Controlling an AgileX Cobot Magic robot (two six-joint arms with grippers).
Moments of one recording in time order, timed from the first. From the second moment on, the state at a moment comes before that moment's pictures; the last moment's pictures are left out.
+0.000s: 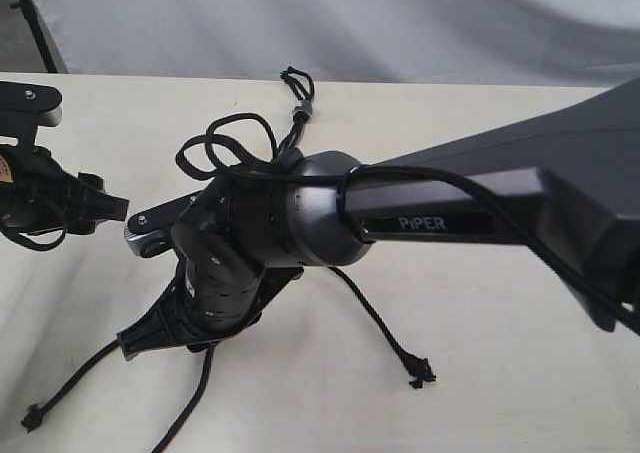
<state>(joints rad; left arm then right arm) -0.08 1.51 -0.65 0.15 0.11 -0.18 0.90 2.11 -1.39 -0.12 0.60 0.50</state>
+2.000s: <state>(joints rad) -0.08 1.51 -0.65 0.15 0.11 -0.18 0.84 2.18 -1.50 -0.07 1.08 -0.28</state>
